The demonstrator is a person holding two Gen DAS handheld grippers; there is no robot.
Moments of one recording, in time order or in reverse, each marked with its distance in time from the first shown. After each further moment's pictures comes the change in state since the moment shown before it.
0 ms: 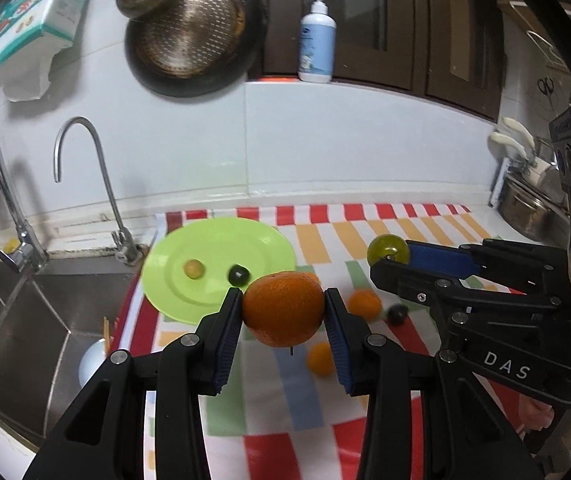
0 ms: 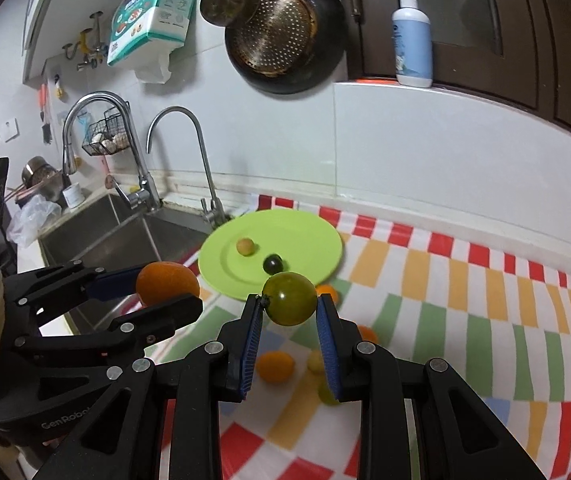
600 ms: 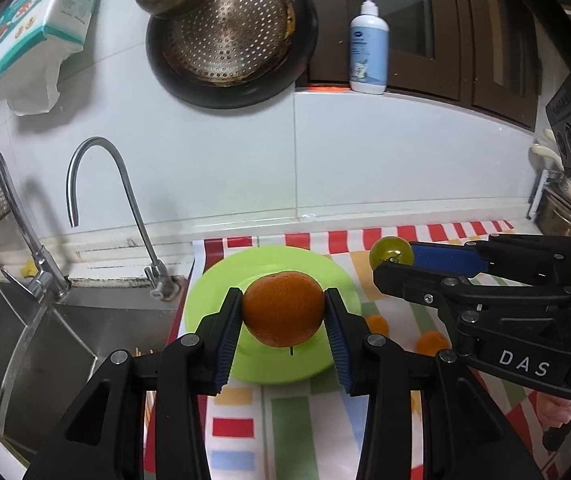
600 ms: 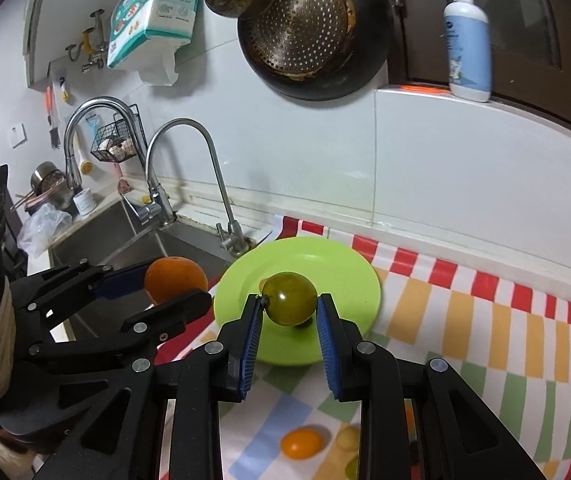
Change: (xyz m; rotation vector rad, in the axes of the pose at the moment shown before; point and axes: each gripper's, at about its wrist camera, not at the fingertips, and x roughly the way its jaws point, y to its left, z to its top) left arm 0.042 0.051 0.041 0.007 0.000 0.090; right arm 0.066 0.011 0.062 -0.011 0.035 0.081
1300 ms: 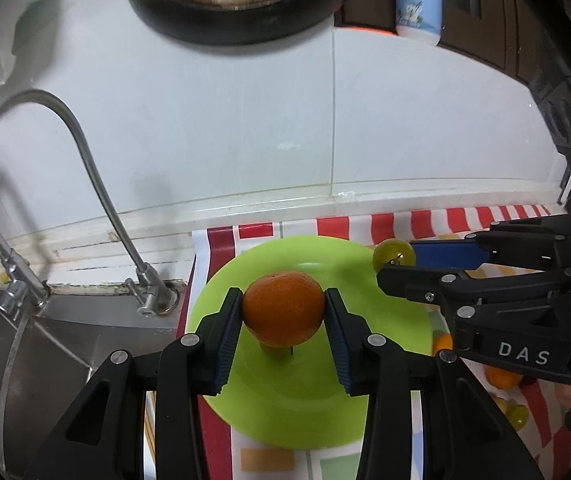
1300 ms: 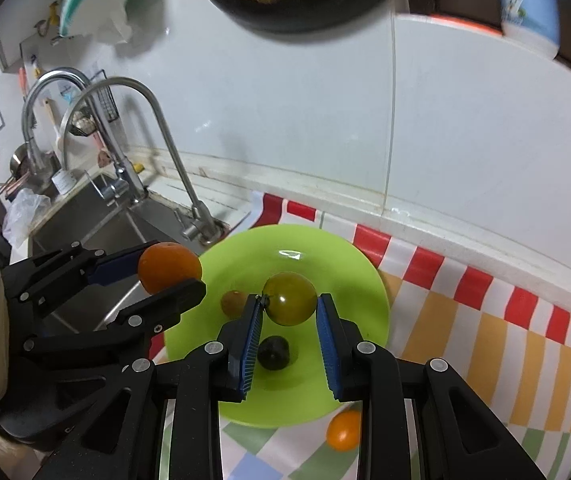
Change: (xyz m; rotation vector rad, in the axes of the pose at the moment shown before) left arm 0.105 0.036 0.015 0.023 0.110 0.003; right arm 0.116 -0.033 0.031 0.008 0.181 0.006
